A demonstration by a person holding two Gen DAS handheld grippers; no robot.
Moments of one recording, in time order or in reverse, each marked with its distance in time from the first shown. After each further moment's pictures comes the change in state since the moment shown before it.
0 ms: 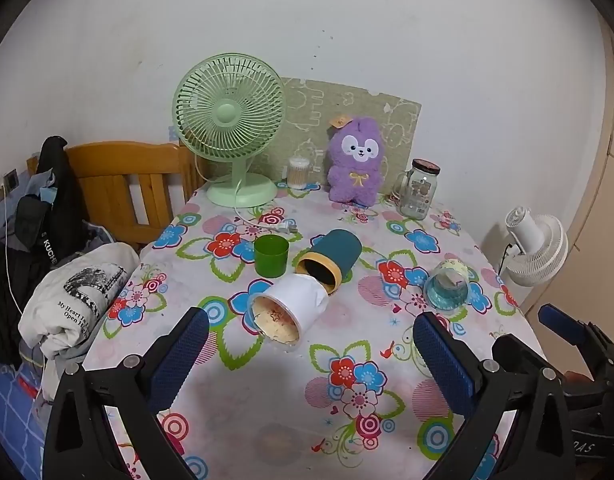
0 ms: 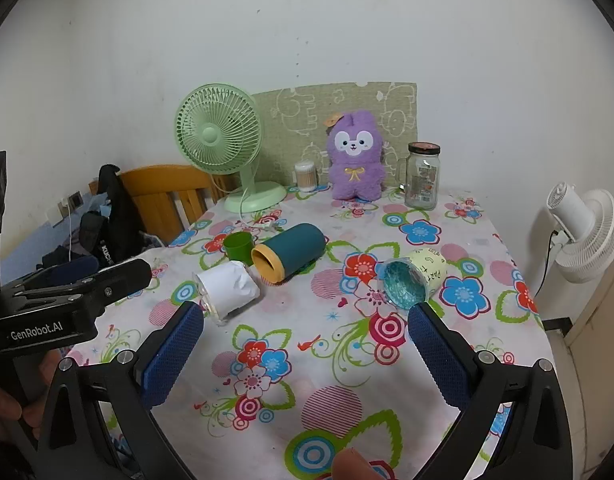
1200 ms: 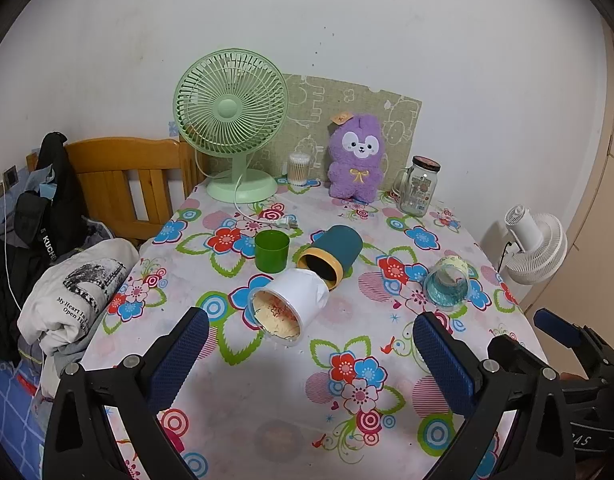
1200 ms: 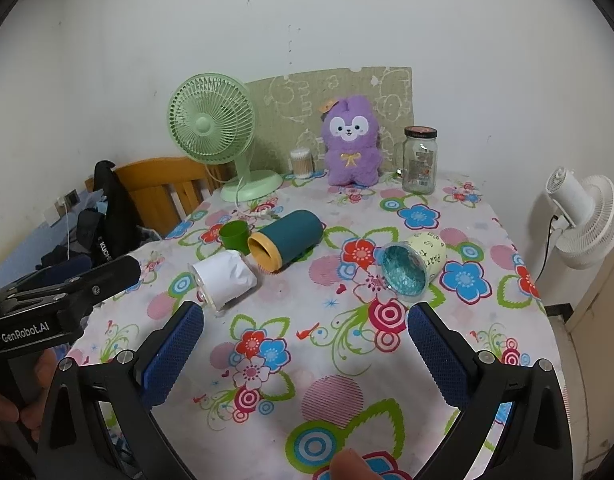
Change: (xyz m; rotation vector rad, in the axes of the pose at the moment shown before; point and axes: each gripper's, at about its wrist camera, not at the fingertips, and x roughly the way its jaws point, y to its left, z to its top) left arm 0.003 -0.004 -0.004 -0.009 0.013 -0.001; right arm 0.007 -0.002 -0.003 0.023 0.050 -0.008
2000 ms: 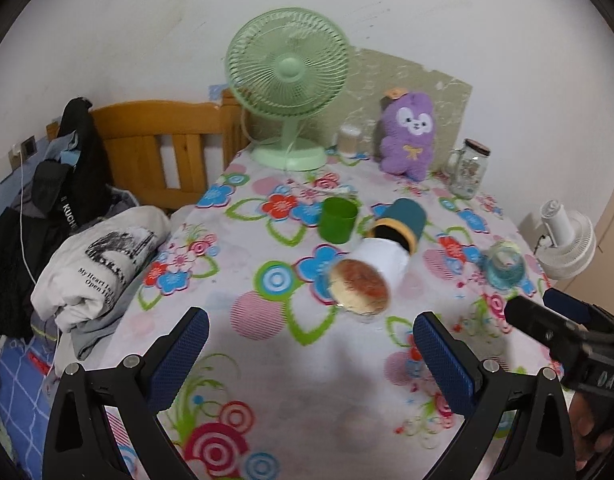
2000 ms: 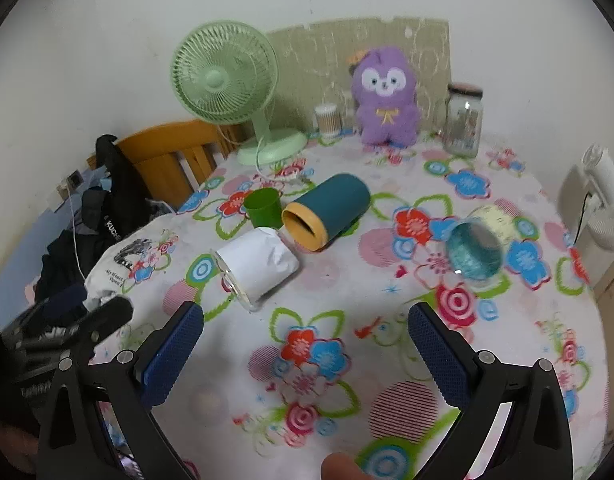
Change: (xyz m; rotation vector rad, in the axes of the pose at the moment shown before) left arm 0.025 0.080 -0.015 -0.058 0.086 0.080; right arm 0.077 0.046 0.015 0.044 0.181 0.046
